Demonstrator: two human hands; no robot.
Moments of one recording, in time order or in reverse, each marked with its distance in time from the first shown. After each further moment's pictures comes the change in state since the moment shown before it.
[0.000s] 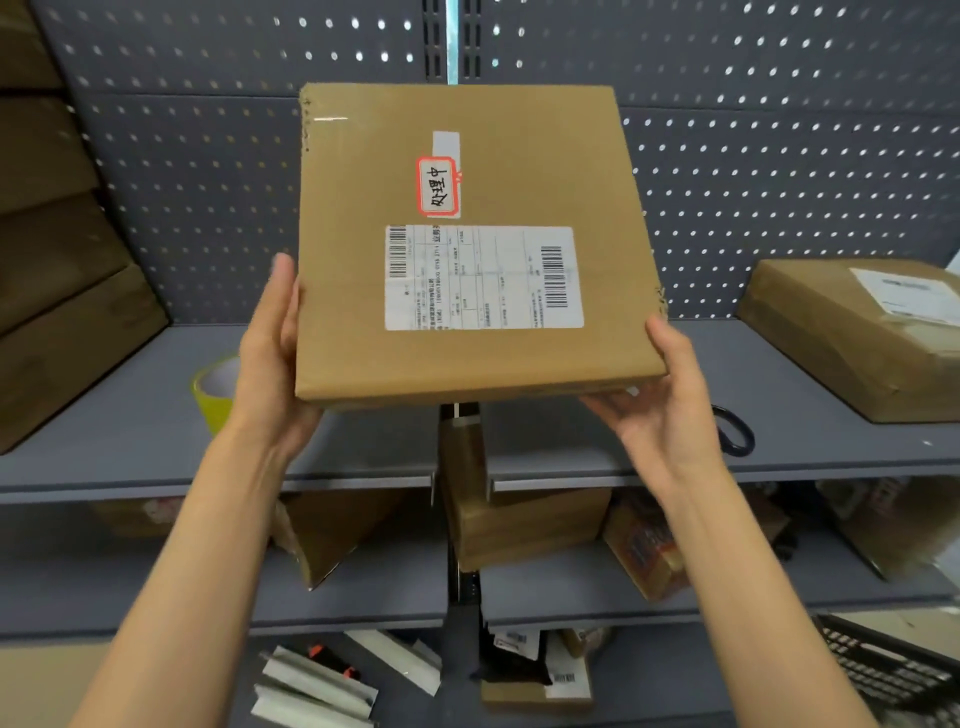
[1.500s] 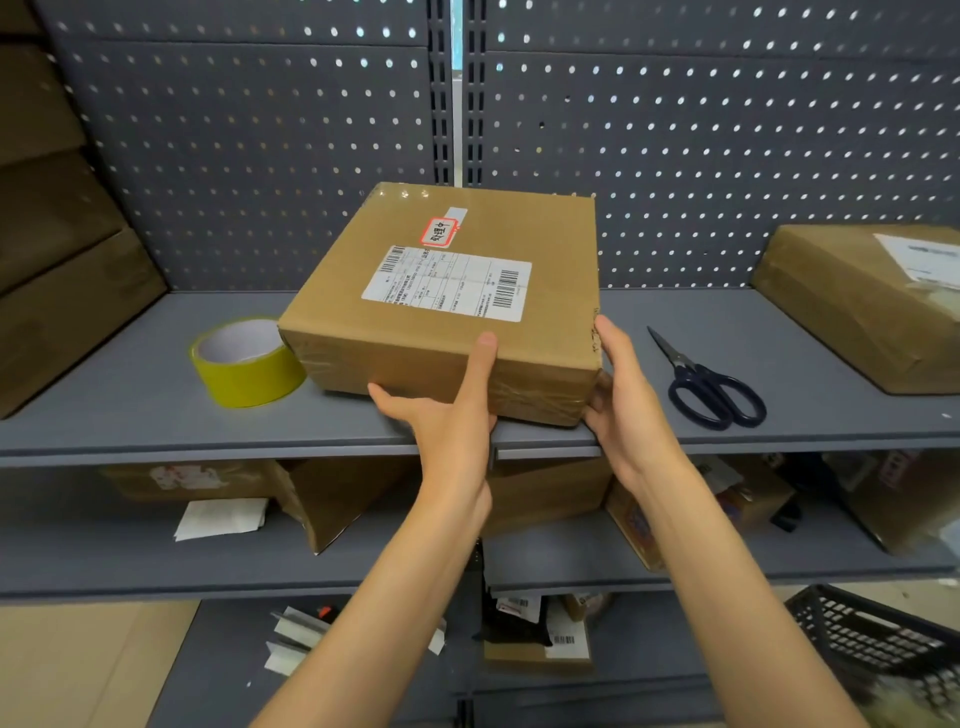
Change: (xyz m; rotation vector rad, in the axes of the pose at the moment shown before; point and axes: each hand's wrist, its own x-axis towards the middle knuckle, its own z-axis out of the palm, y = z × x) left_hand -0.040 -0.088 0.091 -0.094 0.469 -0.249; right_hand 0.006 0.039 0.003 -0.303 -0.017 0.162
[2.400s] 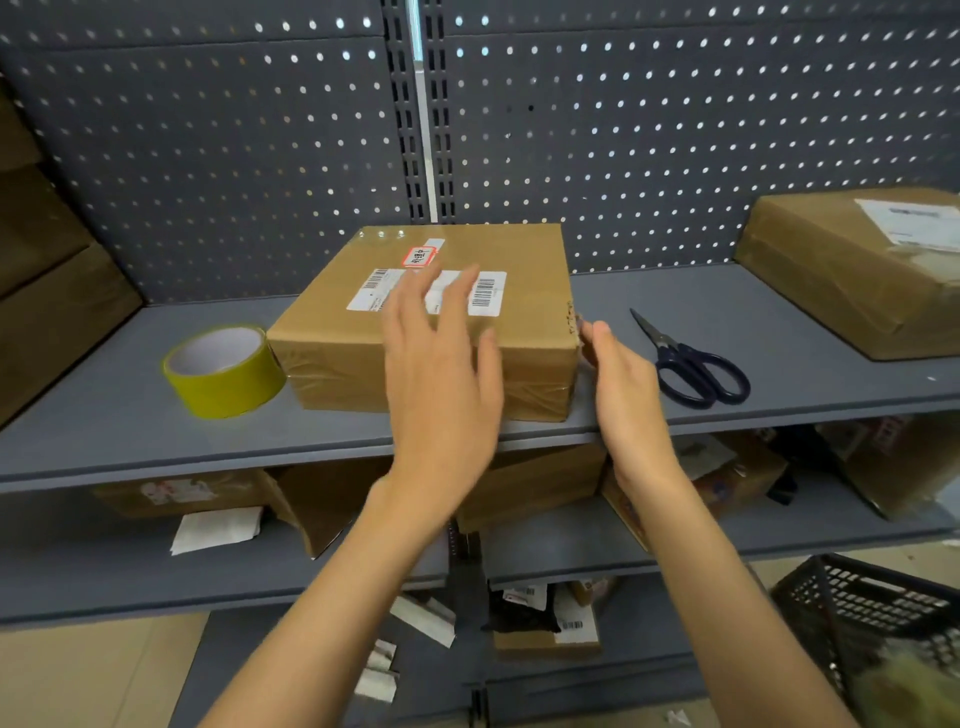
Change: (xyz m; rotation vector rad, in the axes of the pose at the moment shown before) left_hand -0.004 0.021 0.002 1.100 -0.185 1.020; right_hand -0.016 -0.001 -0.004 -0.334 0.236 -0.156
